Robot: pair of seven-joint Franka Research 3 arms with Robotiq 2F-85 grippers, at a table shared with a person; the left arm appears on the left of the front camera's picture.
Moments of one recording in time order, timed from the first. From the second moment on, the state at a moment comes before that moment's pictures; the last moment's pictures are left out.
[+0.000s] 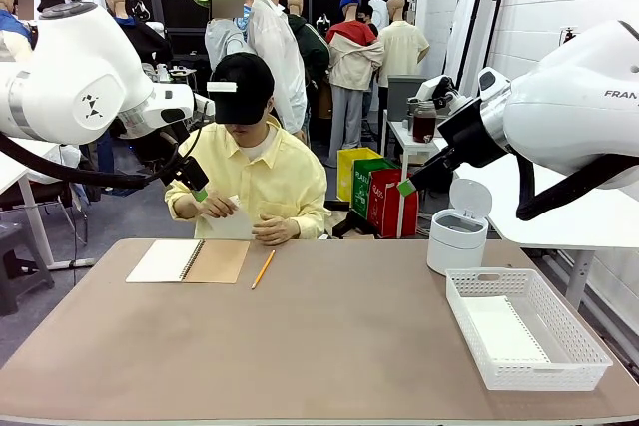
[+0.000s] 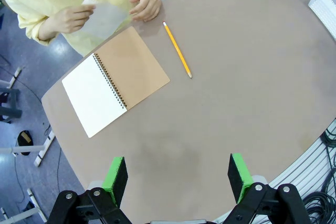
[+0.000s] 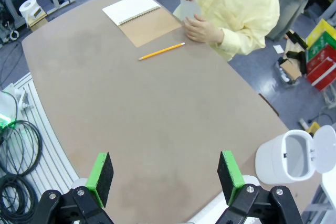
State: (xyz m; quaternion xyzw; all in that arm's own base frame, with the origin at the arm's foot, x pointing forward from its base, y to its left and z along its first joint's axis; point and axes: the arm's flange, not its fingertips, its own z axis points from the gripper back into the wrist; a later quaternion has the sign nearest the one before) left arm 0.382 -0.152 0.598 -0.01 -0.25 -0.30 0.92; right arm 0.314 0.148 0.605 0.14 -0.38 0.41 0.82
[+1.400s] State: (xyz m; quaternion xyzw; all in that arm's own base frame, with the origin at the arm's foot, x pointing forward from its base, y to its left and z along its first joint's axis) left arm 0.382 -0.152 0.598 -0.01 -0.25 -0.30 0.92; right arm 0.314 0.148 0.605 0.14 -0.38 0.41 0.82
